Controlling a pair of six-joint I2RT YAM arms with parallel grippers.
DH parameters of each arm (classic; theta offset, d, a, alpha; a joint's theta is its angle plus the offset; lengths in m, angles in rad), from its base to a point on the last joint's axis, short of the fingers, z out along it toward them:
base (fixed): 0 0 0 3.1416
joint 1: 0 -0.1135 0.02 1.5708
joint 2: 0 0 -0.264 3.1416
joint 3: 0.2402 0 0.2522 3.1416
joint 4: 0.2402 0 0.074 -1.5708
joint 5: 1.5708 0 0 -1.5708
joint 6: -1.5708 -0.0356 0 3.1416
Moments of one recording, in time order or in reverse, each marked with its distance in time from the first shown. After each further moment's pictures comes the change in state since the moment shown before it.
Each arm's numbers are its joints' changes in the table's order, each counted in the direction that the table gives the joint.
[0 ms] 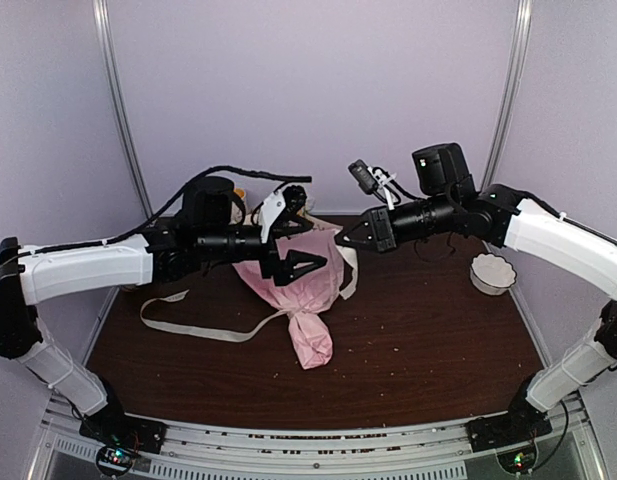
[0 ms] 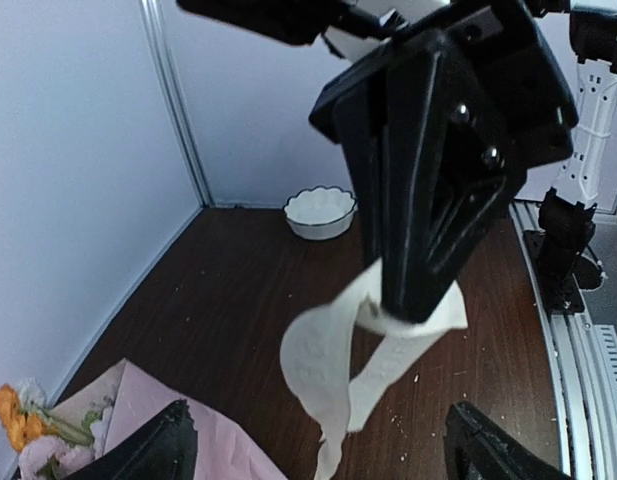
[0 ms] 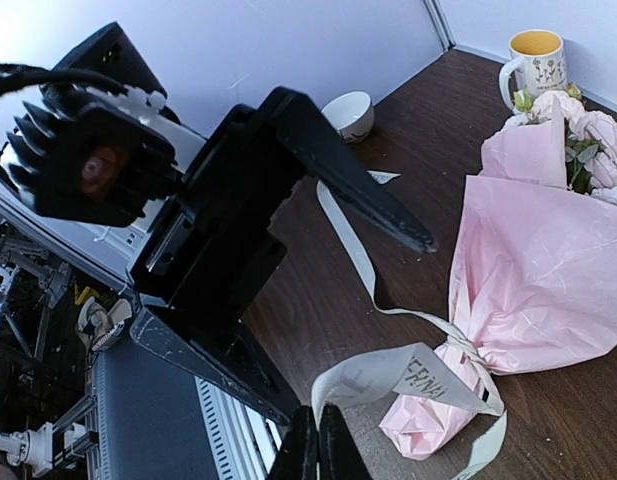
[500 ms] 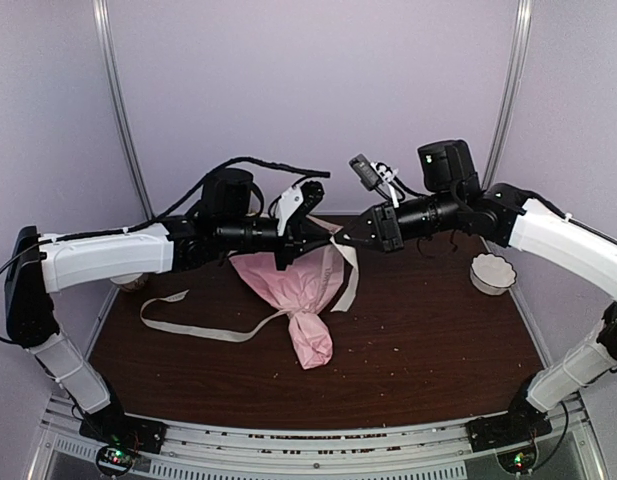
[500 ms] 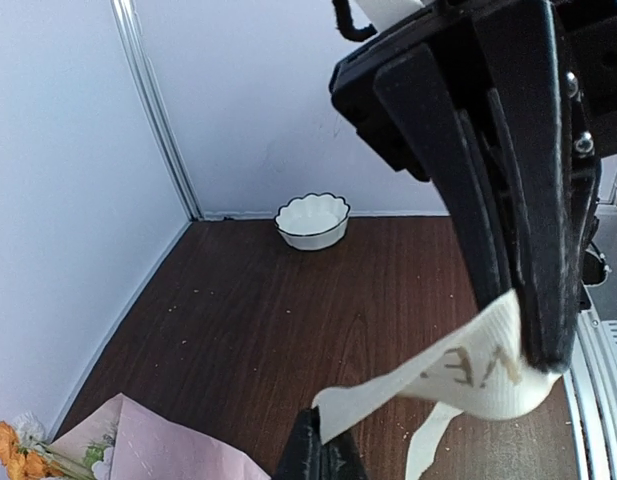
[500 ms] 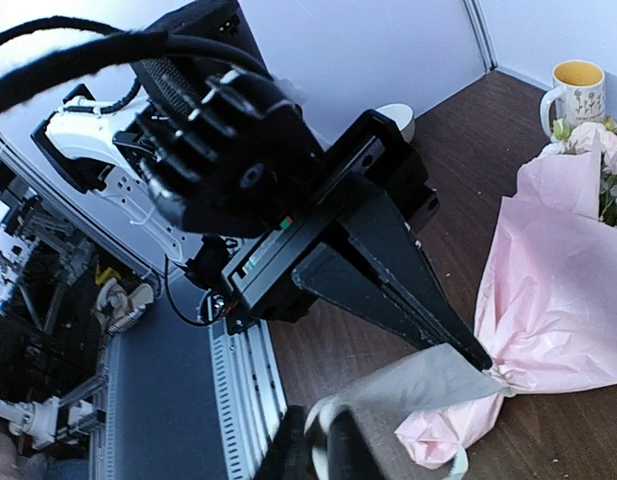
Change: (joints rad) left arm 0.005 0.131 0.149 0.021 0.068 -0.050; right arm 0.002 -0.019 0.000 -0.025 -0.109 0.051
